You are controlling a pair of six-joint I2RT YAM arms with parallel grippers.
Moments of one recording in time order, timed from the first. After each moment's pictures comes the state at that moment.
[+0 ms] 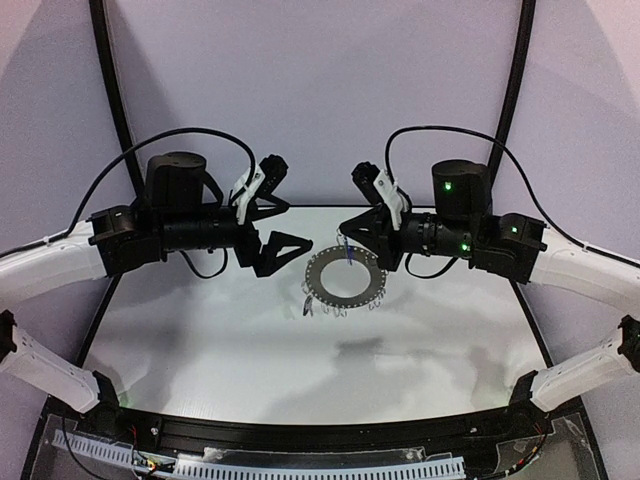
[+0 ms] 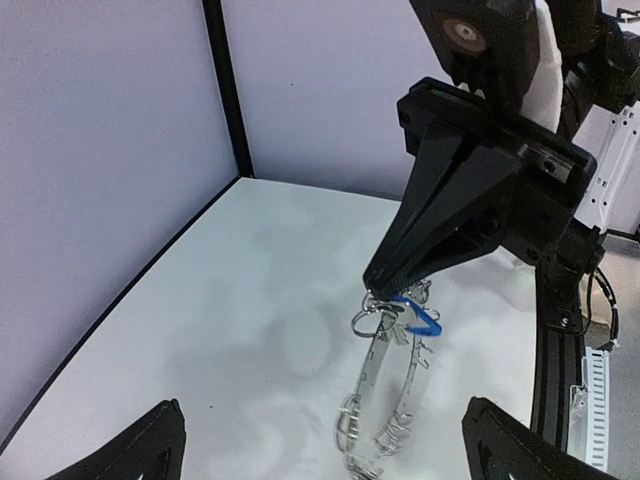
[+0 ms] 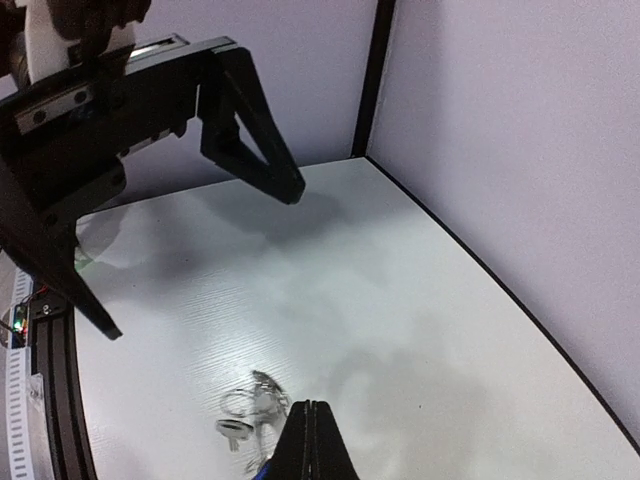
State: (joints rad) left arm -0.92 1.30 1.21 -0.18 0.20 0.16; right arm 0.94 1.25 1.13 -0.16 -0.14 -0.19
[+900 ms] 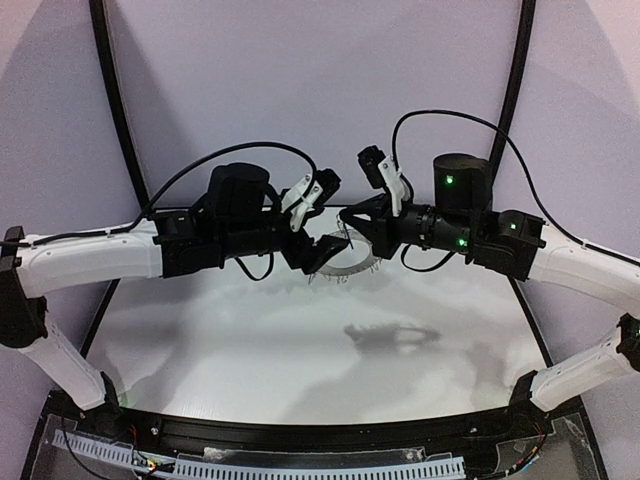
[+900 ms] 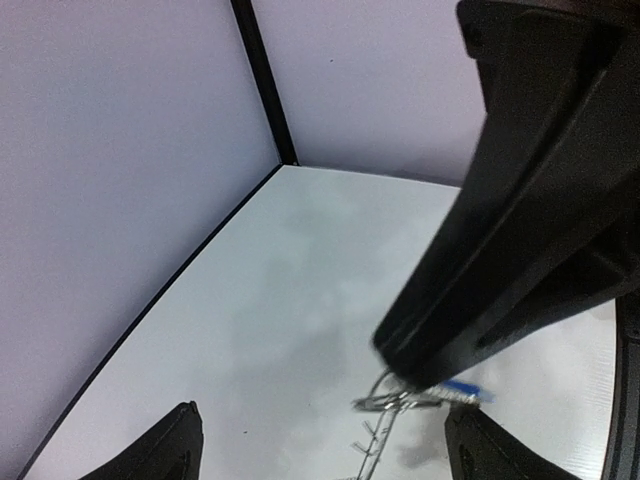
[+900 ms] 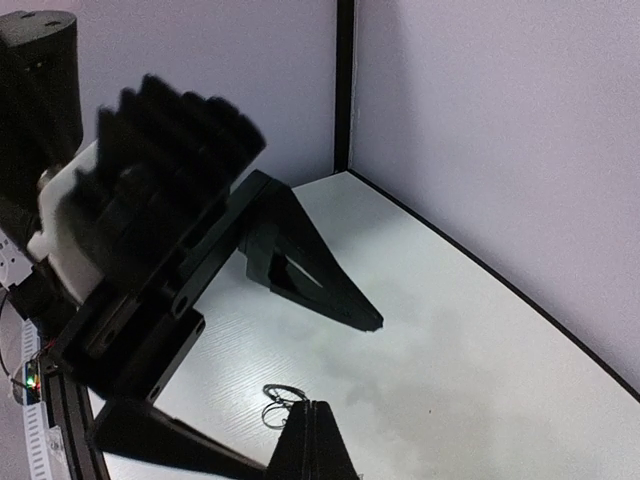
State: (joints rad) left arm -0.99 1.55 1.32 -0.06 -0.02 0.23; right arm 0.94 1.26 1.16 -0.12 -0.07 -0.04
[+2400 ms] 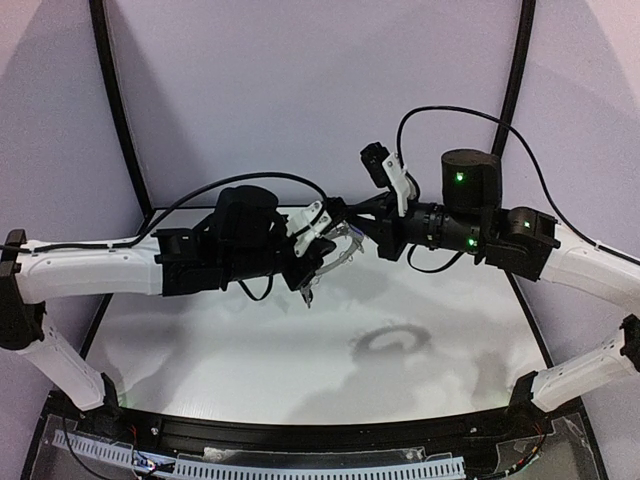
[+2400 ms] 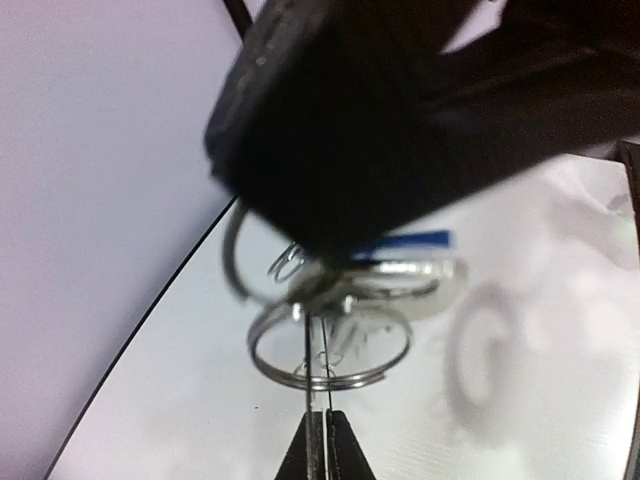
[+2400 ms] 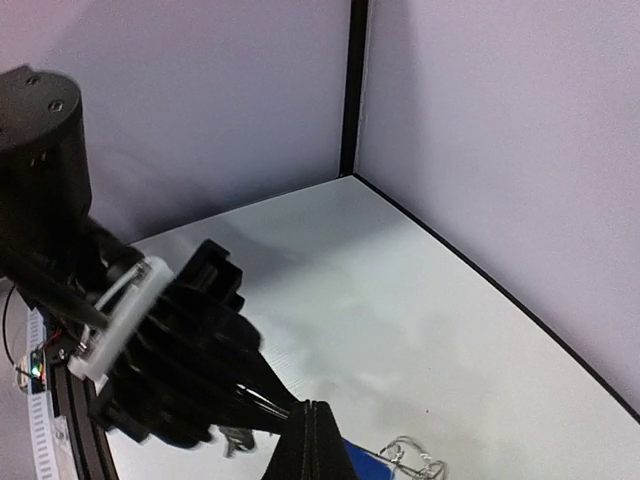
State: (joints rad) left arm -1.08 1.55 1.25 -0.05 -0.15 0.31; right arm 0.98 1.23 1.19 -0.18 -0.03 -0.06
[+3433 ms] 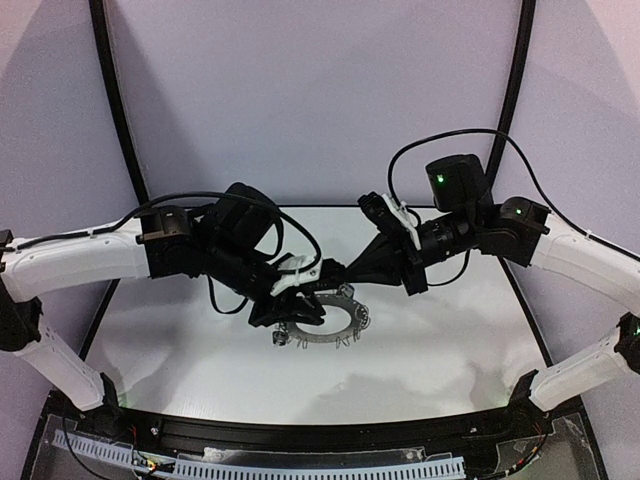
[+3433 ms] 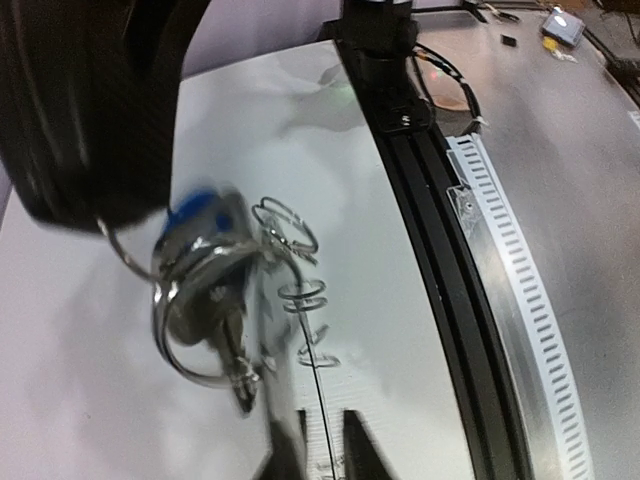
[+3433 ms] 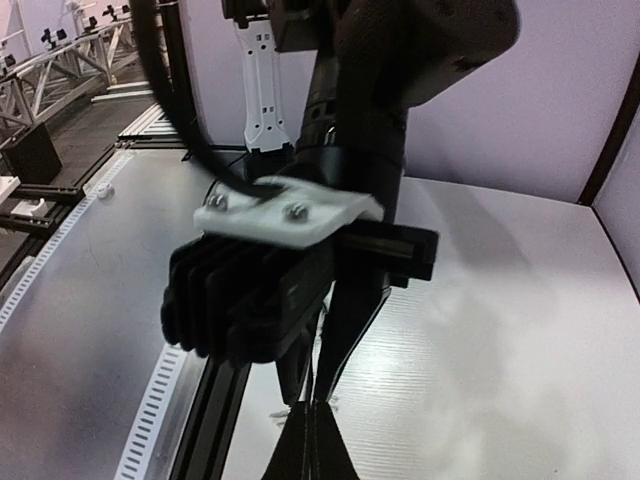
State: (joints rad) left arm -1.07 1.52 1.38 -0.62 0.43 0.57; right arm 0.85 1.27 1.22 -0.45 -0.81 -0.42
